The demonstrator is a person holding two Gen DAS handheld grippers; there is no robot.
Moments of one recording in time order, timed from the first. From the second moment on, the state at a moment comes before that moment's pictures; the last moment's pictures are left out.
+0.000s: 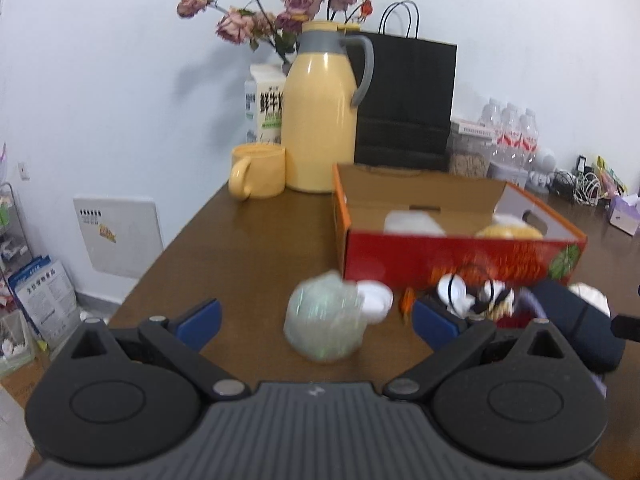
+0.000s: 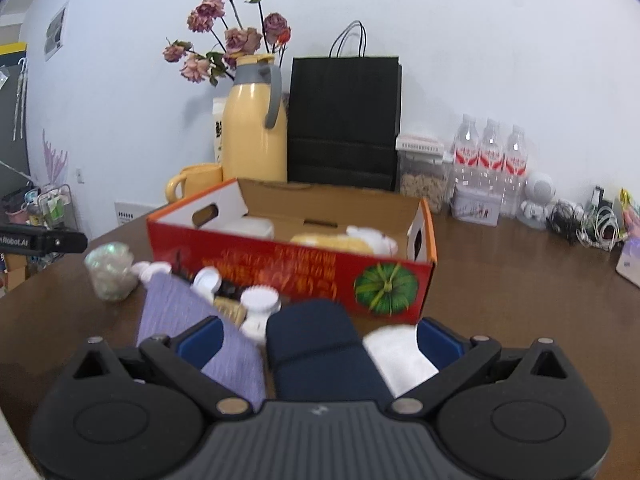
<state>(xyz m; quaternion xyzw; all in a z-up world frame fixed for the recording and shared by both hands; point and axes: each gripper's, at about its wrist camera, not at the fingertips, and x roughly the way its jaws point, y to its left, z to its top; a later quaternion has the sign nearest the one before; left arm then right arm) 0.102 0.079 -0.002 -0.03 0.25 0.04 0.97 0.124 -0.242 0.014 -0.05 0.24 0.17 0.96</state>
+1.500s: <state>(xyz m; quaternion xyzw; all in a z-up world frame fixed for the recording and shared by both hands) 0.106 0.094 -0.031 -0.06 0.29 0.07 0.95 0.192 -0.218 -0.020 -0.14 0.32 0.21 0.91</state>
